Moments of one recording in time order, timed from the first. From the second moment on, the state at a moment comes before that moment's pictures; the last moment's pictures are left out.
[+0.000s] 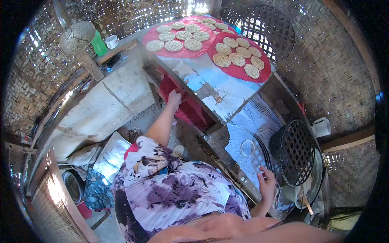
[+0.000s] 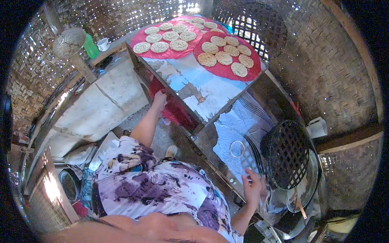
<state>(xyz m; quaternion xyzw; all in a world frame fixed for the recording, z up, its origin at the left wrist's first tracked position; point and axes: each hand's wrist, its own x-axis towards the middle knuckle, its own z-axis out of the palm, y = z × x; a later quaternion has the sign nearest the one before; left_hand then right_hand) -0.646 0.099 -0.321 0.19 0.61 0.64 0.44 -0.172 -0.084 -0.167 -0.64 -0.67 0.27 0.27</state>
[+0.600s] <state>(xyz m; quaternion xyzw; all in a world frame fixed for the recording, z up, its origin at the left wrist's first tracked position) -0.725 0.114 -0.334 0.13 0.19 0.77 0.59 -0.203 -0.079 -0.176 -0.59 -0.71 0.33 0.20</state>
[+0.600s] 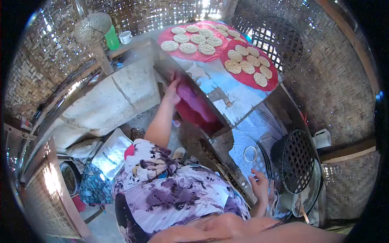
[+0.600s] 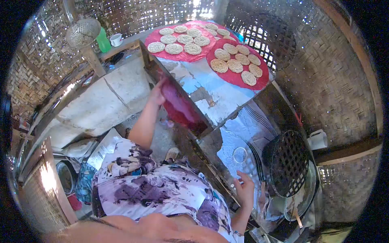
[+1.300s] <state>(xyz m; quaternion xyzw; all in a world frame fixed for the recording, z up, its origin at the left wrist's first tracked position) -0.645 0.063 -0.372 0.13 0.82 0.50 0.23 -0.227 -0.075 -0.194 -0.54 -0.77 0.32 0.09</state>
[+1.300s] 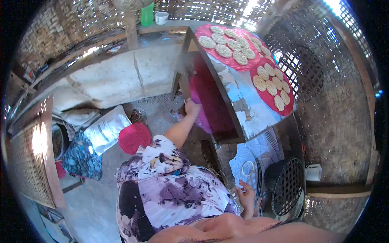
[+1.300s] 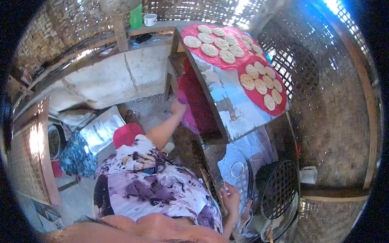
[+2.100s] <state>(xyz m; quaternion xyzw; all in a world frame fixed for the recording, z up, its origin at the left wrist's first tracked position) -0.711 0.177 -0.362 0.59 0.78 0.21 0.05 -0.223 -0.067 -0.200 -0.61 -0.74 0.28 0.03</state>
